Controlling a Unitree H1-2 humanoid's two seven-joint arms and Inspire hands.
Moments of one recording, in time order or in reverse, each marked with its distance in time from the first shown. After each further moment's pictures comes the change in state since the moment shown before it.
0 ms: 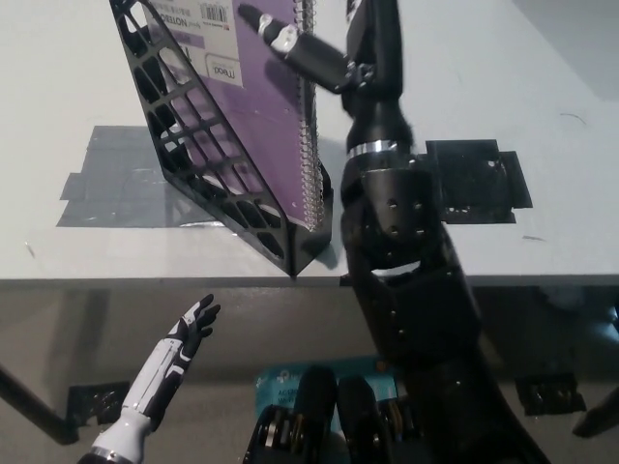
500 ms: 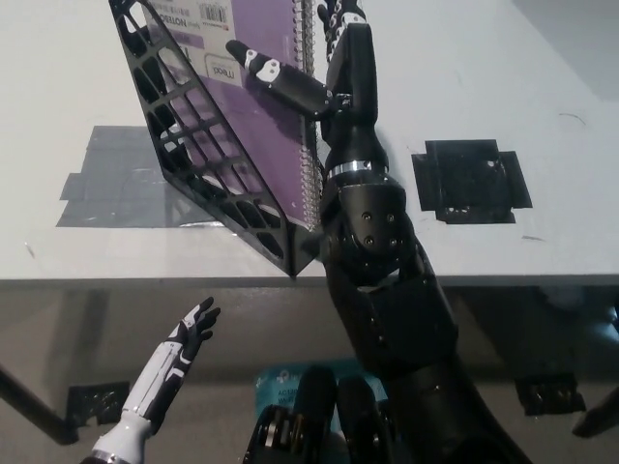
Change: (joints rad) left_arm 0.005 -0.002 0.000 -0.001 0.003 0.000 0.004; right_arm 0.008 0.038 0.003 0.166 0.041 -0.009 -0.035
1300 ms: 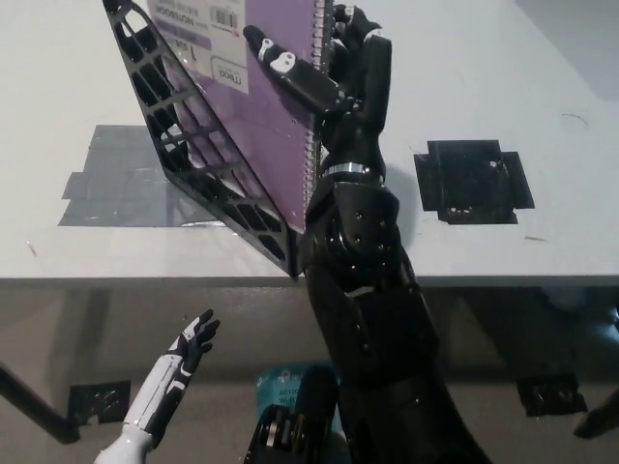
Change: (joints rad) left_arm 0.035 -0.009 0.000 -0.007 0.009 0.000 0.013; right_arm 0.009 0.084 -0.054 -0.040 0.051 0.053 -0.174
